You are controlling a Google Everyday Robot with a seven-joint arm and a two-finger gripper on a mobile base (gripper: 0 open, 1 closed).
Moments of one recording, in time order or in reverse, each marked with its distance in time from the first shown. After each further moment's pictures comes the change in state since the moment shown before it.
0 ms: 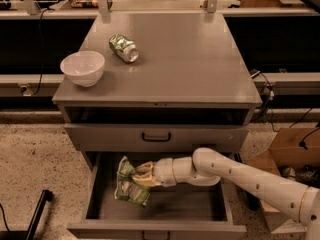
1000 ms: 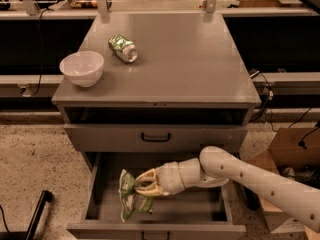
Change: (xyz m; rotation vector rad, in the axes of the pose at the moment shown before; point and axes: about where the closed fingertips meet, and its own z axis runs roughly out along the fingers) arm -0.030 0.057 -0.027 -0.144 -0.009 -0.246
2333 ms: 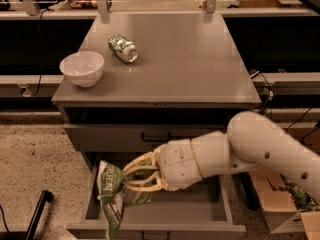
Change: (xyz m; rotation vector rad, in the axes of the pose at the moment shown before) arm -0.242 0.064 -0.074 -0.017 0.031 -0.358
